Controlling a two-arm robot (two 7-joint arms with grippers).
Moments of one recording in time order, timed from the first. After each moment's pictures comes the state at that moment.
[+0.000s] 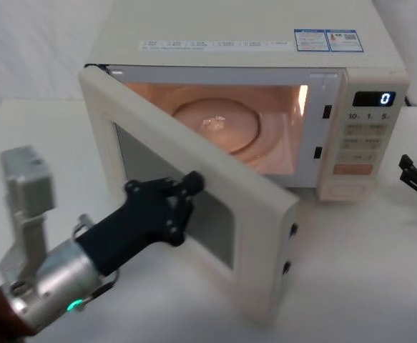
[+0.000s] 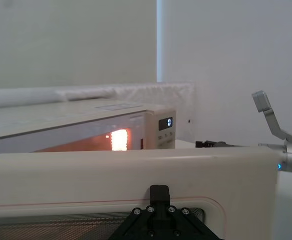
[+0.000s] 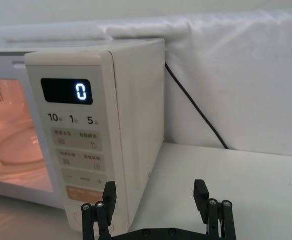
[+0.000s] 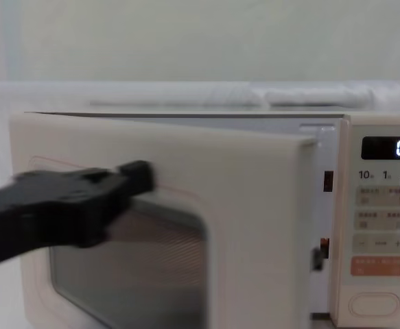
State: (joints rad) left arm 0.12 0.53 0.20 -1.94 -0.55 -0.05 -0.52; right arm 0.00 0.31 0.00 -1.67 0.34 0.09 0.25
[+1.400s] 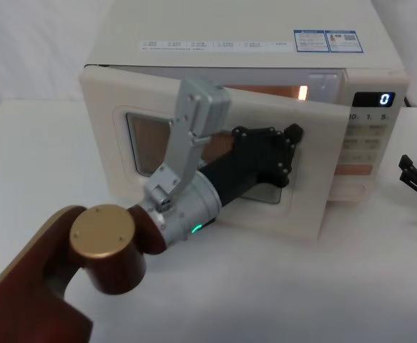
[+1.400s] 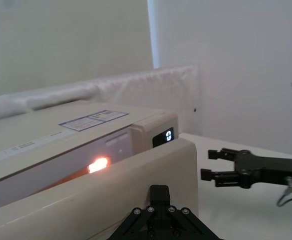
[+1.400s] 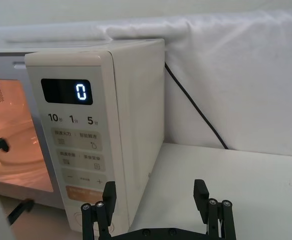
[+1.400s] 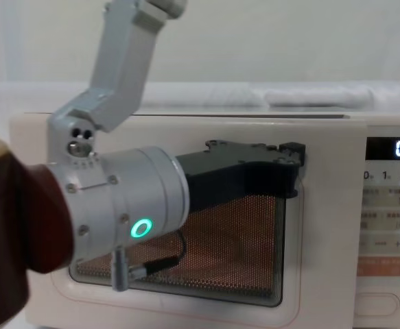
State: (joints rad) left arm -0.31 0.30 0.51 -1.70 -0.32 0.14 -0.34; right arm 0.00 0.31 0.00 -1.67 0.34 0.09 0.25
